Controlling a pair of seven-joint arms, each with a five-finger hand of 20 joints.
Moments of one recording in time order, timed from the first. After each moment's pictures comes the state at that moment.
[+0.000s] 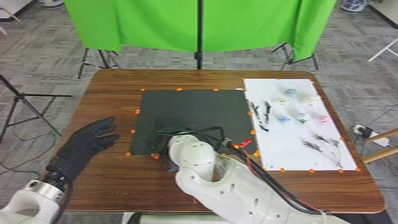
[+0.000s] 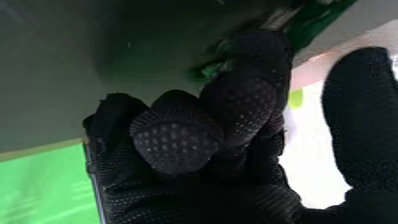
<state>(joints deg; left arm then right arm) 130.4 -56.2 -106.6 -120.6 49.0 -6.9 -1.6 -63.3 -80.6 29.8 -90.1 -128.3 -13.9 39.3</state>
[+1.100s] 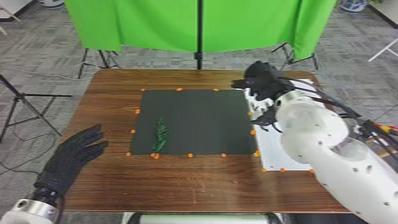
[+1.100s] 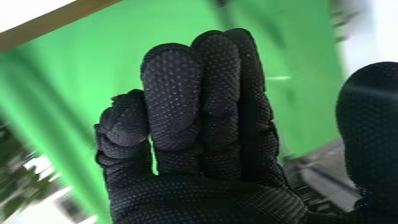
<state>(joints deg) 137.3 -60.6 -109.0 -122.7 49.7 -4.0 3.9 -73.5 -46.3 60.1 -114.1 -111.9 -2.4 32.9</state>
